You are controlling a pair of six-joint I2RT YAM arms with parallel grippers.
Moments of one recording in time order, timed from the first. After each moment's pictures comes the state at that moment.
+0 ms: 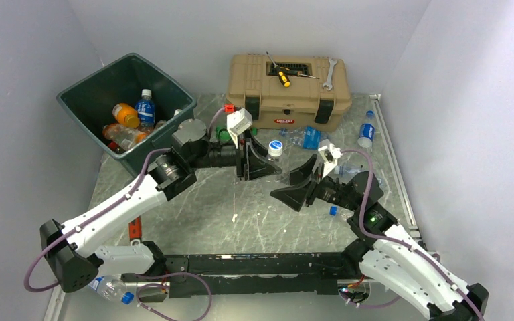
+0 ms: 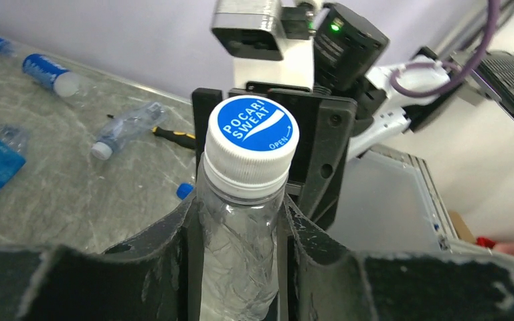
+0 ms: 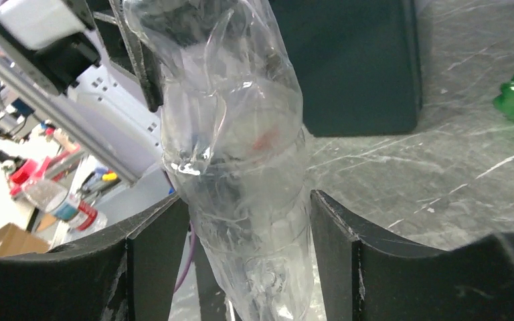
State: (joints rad) left arm -0.83 1.18 1.15 0.08 0.65 -0.39; right arm 0.64 0.62 0.53 0.23 -0.55 0.55
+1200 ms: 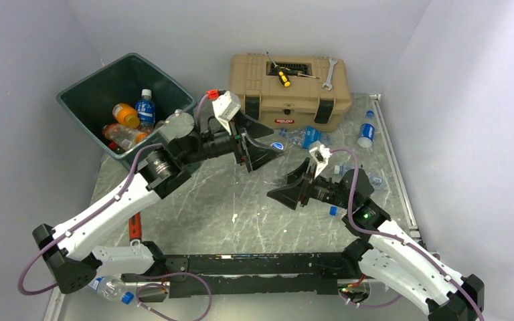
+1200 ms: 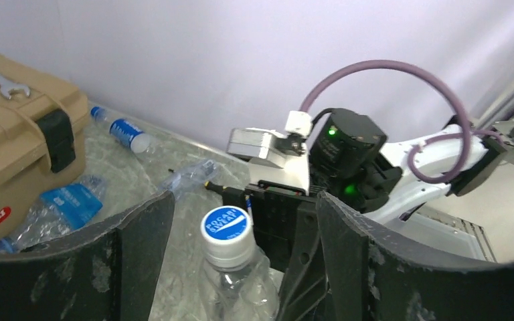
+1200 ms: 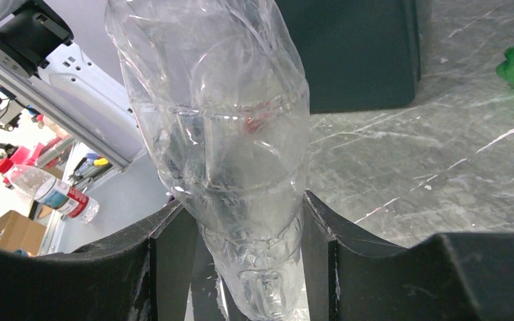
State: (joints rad) left arm -0.84 1.14 1.24 0.08 0.47 -0.35; right arm 0.65 0.68 0.51 0.23 -0.59 0.52
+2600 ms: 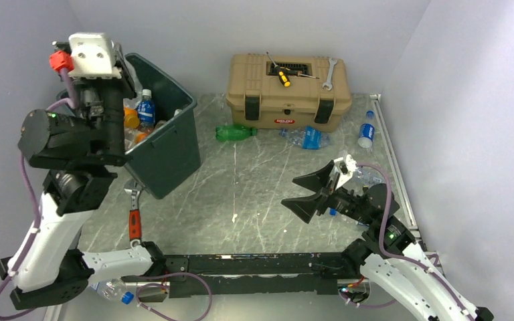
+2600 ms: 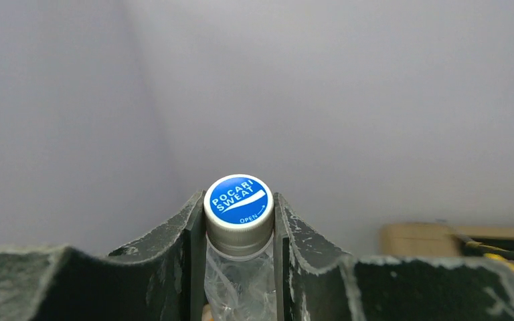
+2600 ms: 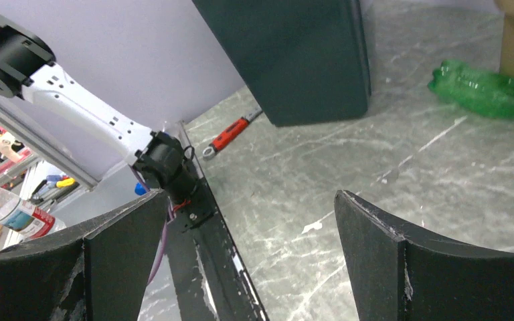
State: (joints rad) left arm -0.85 1.08 1.81 -0.10 -0.80 0.59; right arm 0.65 0.41 0.57 -0.06 -0.45 0.44
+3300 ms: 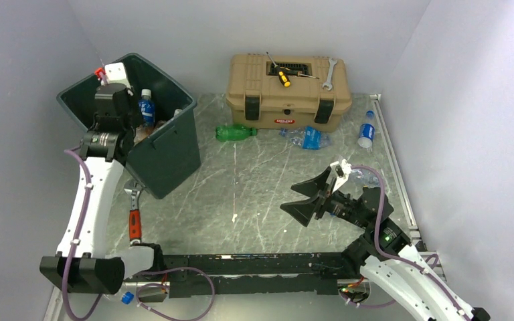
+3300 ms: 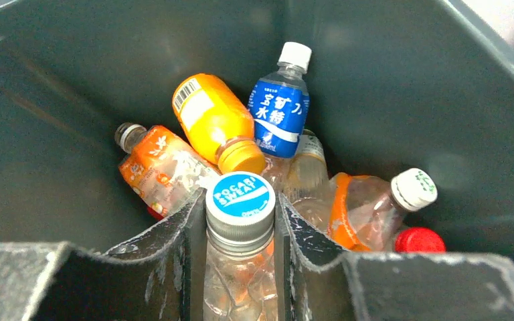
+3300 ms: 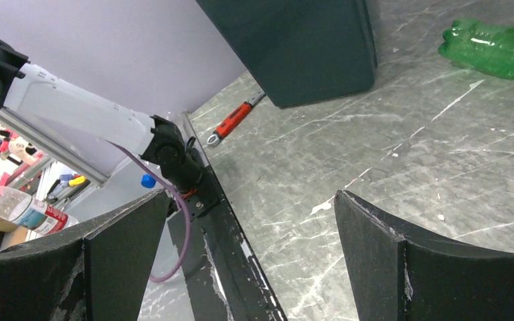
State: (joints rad) left arm -0.06 1.21 1.43 -0.61 -0.39 -0.11; right arm 0.65 0.37 0.47 -0.06 -0.44 0.51
